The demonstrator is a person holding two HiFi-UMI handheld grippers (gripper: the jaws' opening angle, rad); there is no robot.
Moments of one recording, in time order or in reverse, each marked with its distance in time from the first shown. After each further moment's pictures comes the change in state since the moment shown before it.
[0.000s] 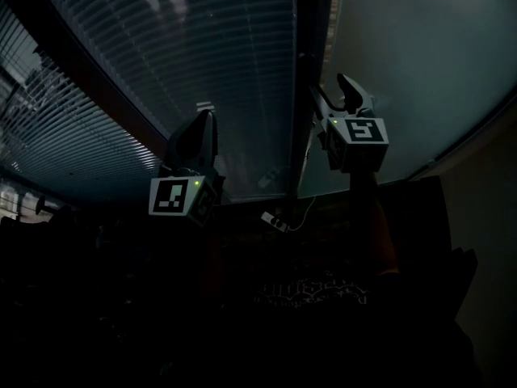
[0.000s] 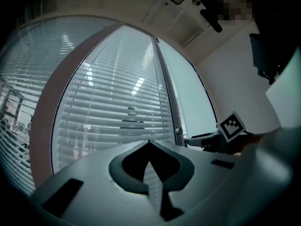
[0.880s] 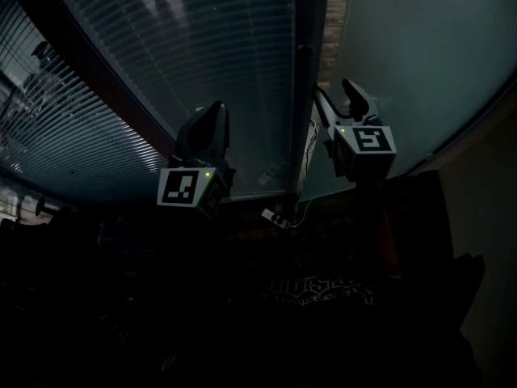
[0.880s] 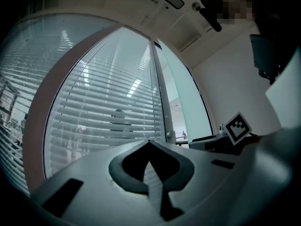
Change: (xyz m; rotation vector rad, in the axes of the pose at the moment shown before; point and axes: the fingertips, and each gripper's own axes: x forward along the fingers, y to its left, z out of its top) left arm -0.003 -0.022 0.008 -0.019 -0.032 -0.063; right arm -0.040 0.010 0.000 -0.008 0.002 -0.009
